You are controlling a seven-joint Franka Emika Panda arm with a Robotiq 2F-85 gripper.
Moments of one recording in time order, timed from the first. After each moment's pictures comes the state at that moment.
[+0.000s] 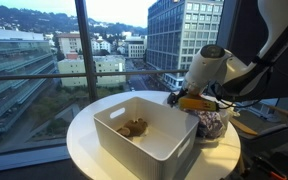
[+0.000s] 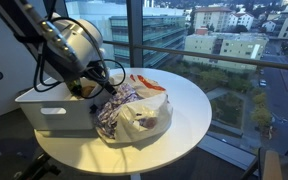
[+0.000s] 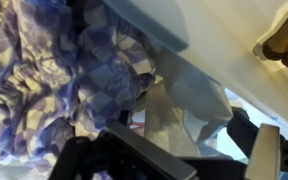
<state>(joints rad) 0.05 0.09 0.03 -2.50 -1.51 2.94 2.03</state>
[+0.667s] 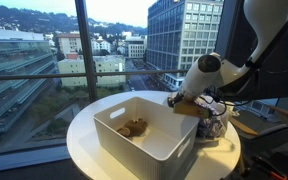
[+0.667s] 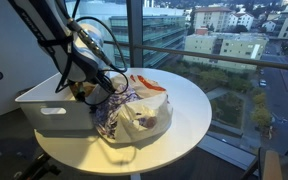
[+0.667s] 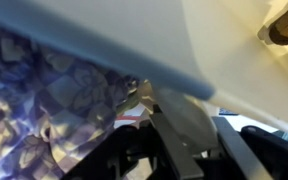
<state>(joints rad) 0.06 0.18 0.05 -2.41 -1.84 2.87 2.43</state>
